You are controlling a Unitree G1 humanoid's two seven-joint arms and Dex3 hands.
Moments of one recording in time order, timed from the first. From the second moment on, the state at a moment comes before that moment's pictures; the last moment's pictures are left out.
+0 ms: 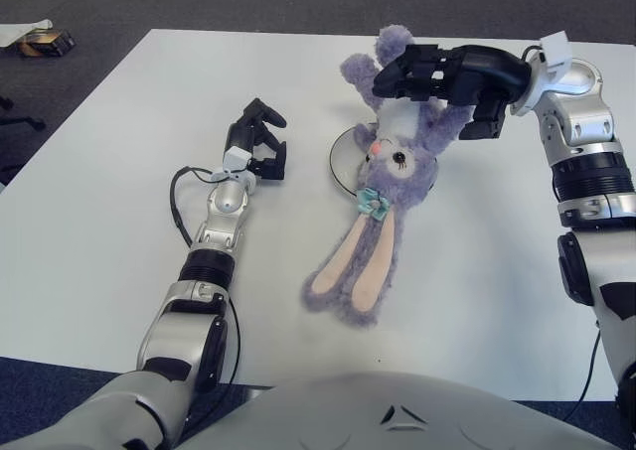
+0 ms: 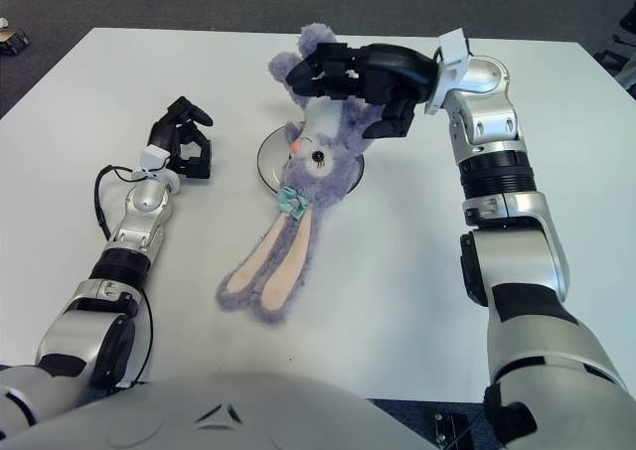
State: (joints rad) left arm -0.42 0.12 0.02 0.62 0.11 -0.44 0.08; right arm -0.90 -0.54 0.08 0.49 0.37 0.00 1.23
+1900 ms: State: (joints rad) left arm -0.42 0.13 0.00 0.62 0.12 -0.45 0.08; right arm -0.93 -0.57 -0.13 0.27 0.40 0.63 0.72
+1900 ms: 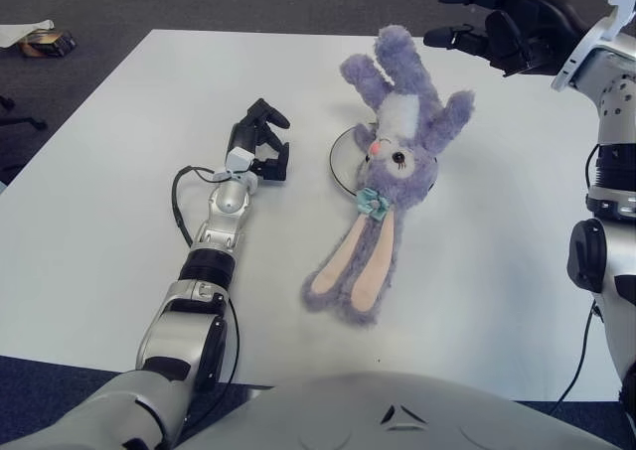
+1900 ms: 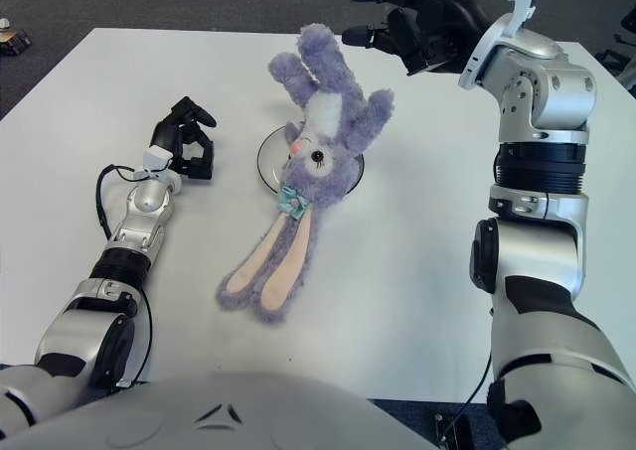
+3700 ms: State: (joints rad) left arm -0.43 0.14 0.03 0.61 0.08 -0.44 0.05; right arm -0.65 -0.54 -0.17 0.65 0.13 0.11 0.40
